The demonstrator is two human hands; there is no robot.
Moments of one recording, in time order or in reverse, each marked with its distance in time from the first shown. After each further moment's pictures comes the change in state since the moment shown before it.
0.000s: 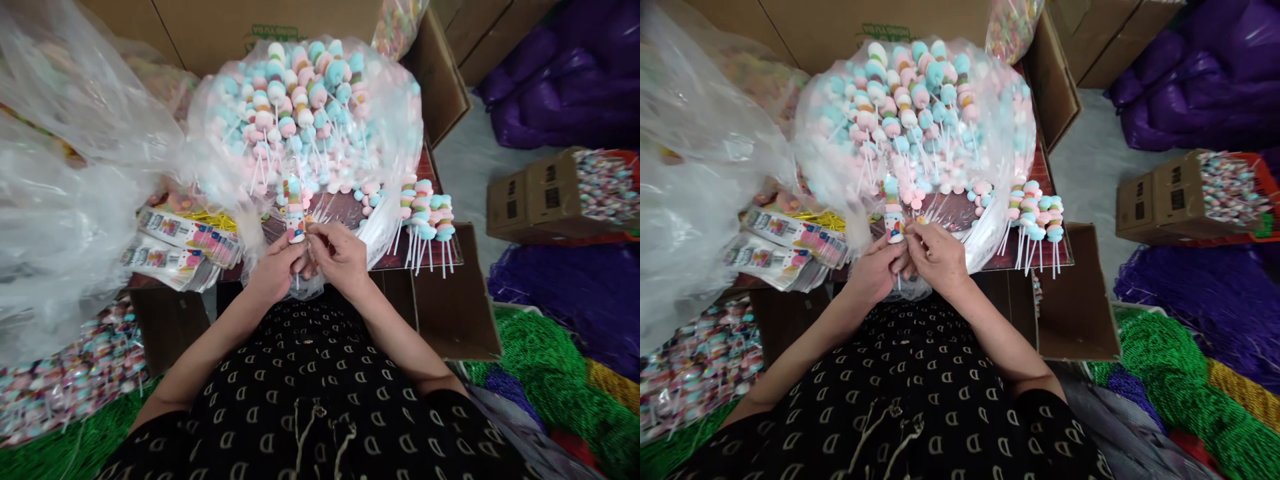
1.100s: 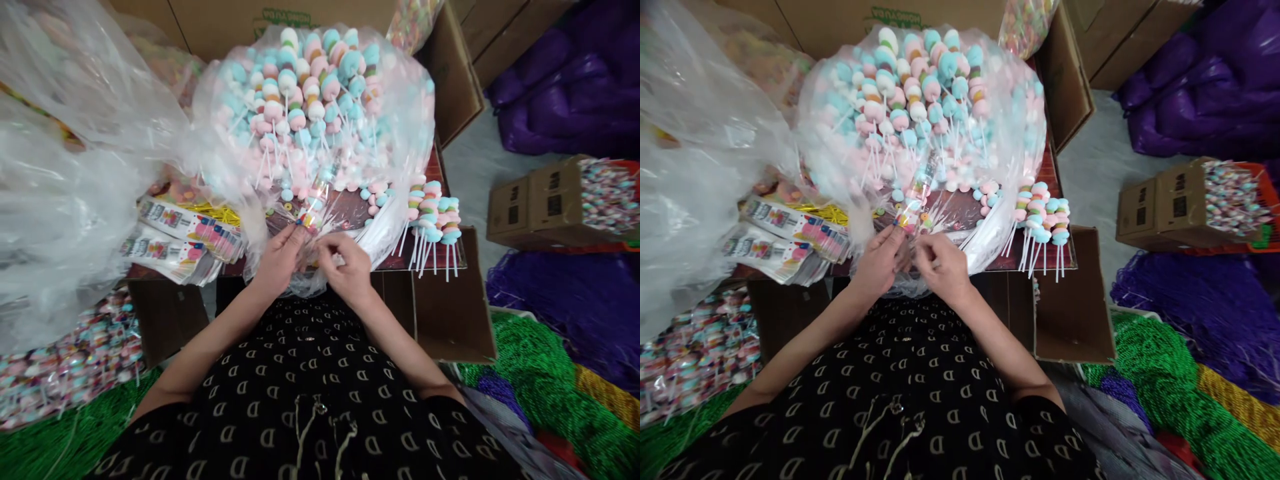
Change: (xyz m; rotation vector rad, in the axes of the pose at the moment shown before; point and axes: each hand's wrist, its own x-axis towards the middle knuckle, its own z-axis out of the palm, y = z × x) left_hand 0.010 -0.007 -0.006 0.154 0.116 0.148; right_hand -0.019 0.016 0.011 -0.131 0.098 -0.228
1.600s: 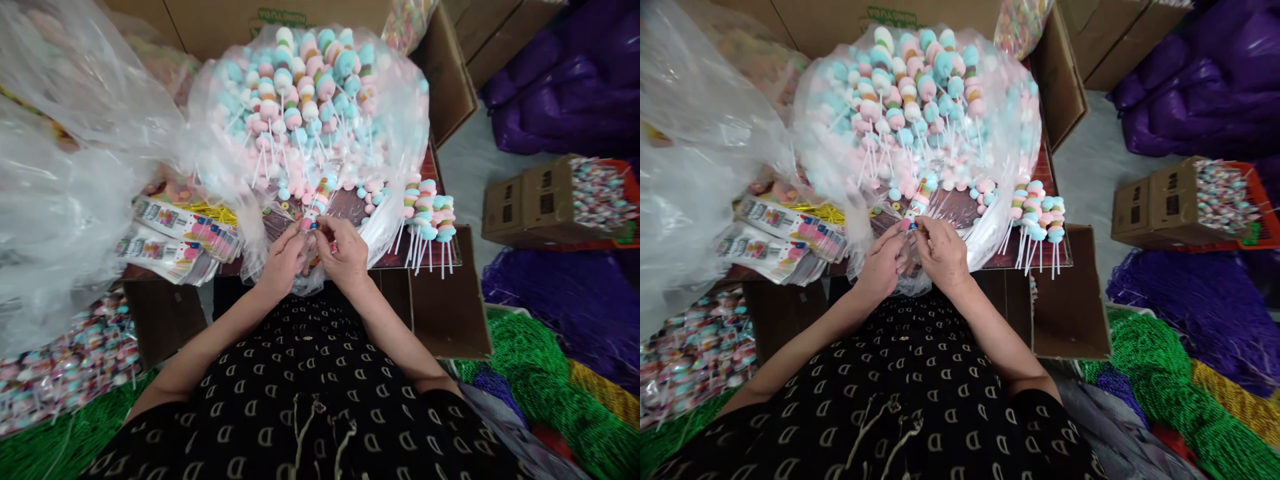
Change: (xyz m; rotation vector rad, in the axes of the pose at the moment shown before) left_hand -0.007 -0.006 0.010 -0.047 0.053 -0.054; right_hand 0.013 0.014 0.005 -0.159 0.120 -0.098
